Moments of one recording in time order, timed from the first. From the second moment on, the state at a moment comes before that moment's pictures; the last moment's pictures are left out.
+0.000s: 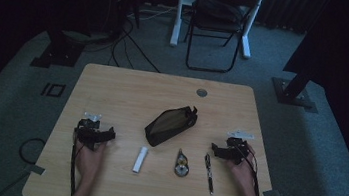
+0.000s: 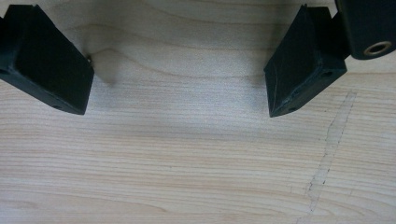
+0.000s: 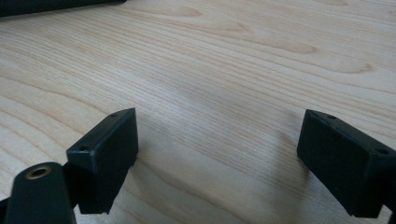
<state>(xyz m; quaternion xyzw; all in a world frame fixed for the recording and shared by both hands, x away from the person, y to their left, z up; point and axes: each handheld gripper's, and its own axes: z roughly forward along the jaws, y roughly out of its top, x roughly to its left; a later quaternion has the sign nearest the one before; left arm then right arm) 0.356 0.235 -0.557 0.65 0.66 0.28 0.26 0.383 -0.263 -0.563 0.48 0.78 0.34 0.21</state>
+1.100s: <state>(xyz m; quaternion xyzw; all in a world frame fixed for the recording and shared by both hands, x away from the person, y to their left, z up) 0.354 0.233 -0.557 0.65 0.65 0.28 0.27 0.378 -0.245 -0.520 0.43 0.78 0.38 0.24</state>
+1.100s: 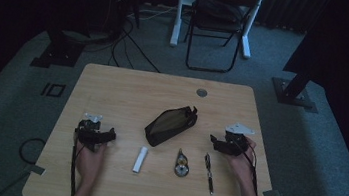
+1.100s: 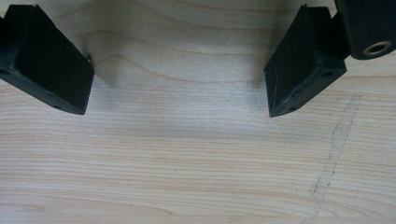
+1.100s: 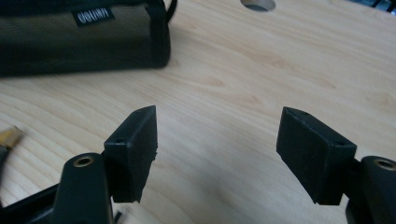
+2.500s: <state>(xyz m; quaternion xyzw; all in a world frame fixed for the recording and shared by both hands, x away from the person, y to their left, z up) 0.354 0.231 -0.557 0.66 0.65 0.28 0.27 0.455 -0.164 -0.500 0.41 0.79 0.40 0.22</state>
